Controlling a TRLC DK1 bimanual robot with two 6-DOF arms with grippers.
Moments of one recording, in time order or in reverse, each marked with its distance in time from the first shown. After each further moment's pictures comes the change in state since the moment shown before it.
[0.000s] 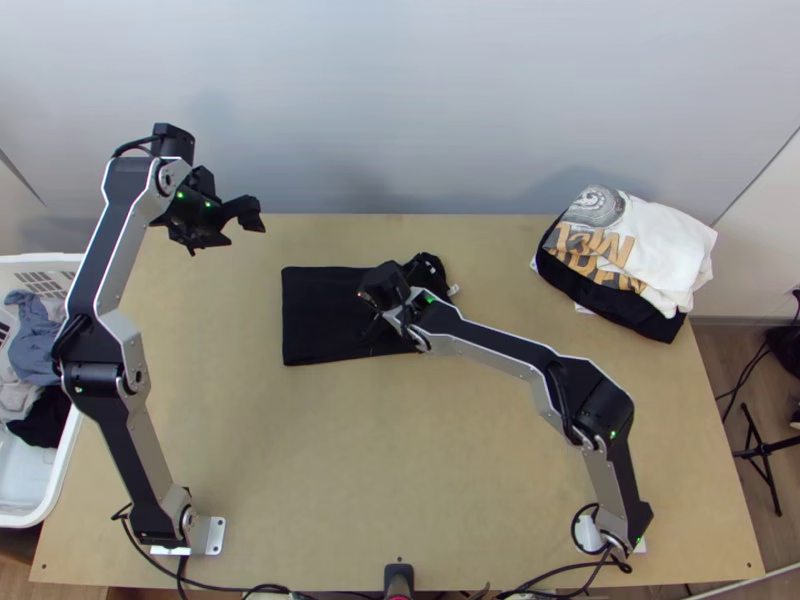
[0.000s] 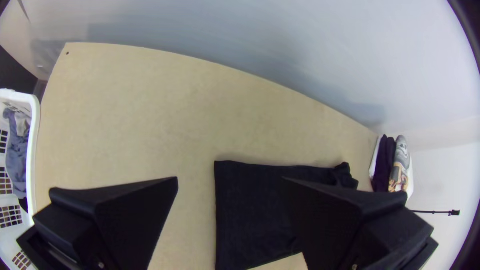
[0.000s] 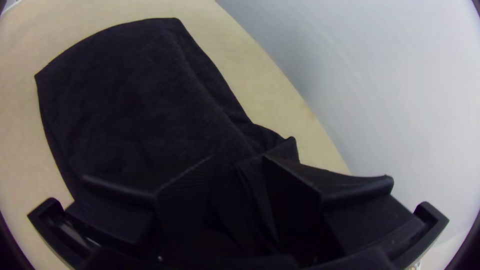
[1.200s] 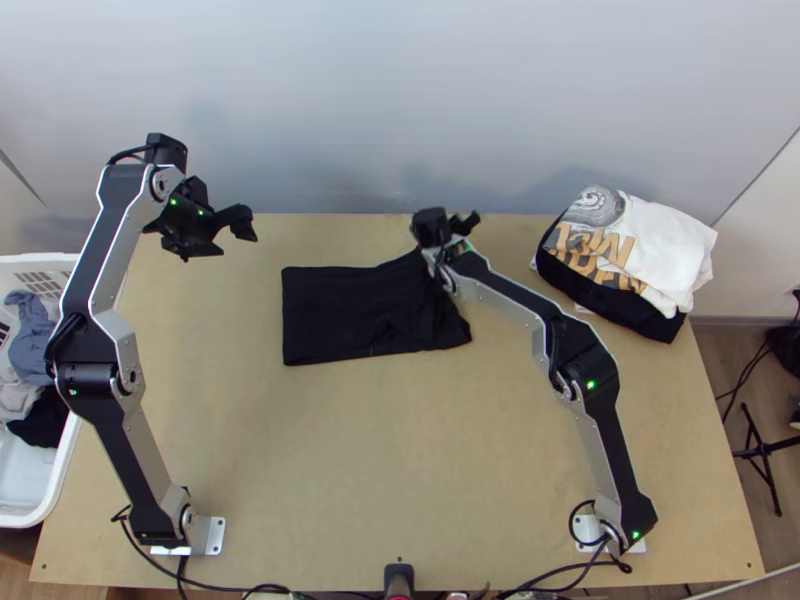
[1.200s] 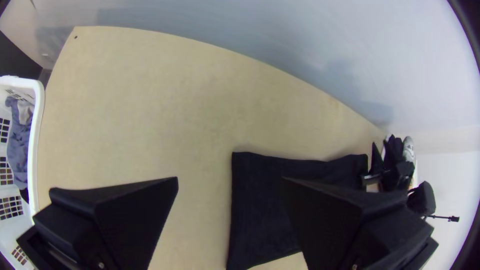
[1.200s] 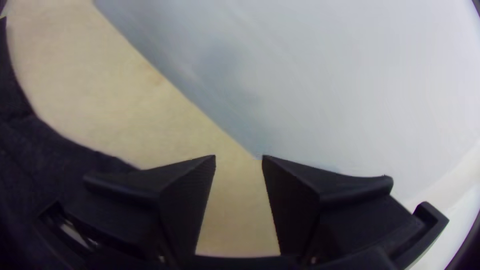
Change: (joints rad) left arm 0.033 -0.011 -0.068 0.000 -0.001 0.016; right arm -0.255 0.216 0.294 0.053 0.246 -0.095
